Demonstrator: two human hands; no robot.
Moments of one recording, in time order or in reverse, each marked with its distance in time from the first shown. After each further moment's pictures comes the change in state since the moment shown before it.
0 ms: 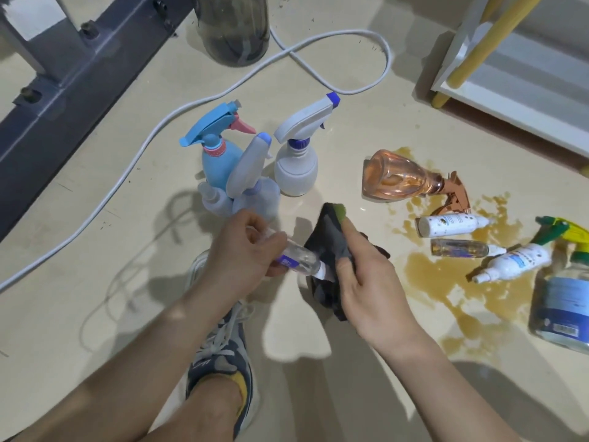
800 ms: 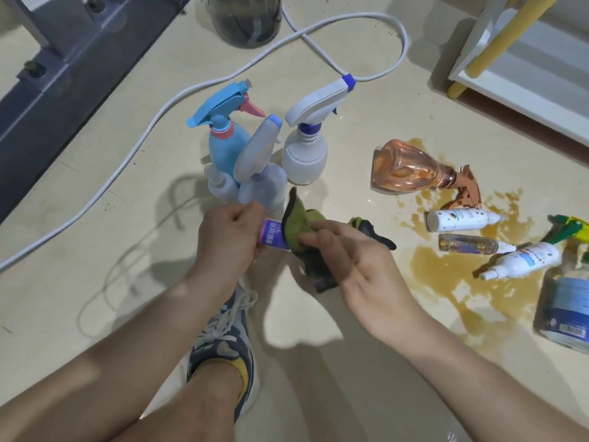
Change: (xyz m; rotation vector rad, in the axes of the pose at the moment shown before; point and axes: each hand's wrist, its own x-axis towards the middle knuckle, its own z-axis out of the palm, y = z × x) left_hand 0.002 -0.005 -0.005 0.037 0.236 0.035; right_hand 0.004 -0.022 0.002 0.242 -0.173 -0.108
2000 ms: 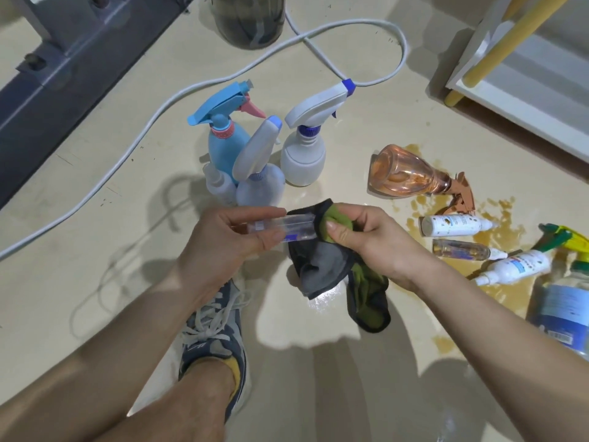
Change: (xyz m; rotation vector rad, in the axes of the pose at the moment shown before) left_hand -0.008 0.000 -0.017 -0.178 -0.329 0.066; right_hand 0.039 0.026 -0.040 0.314 -0.251 0.230
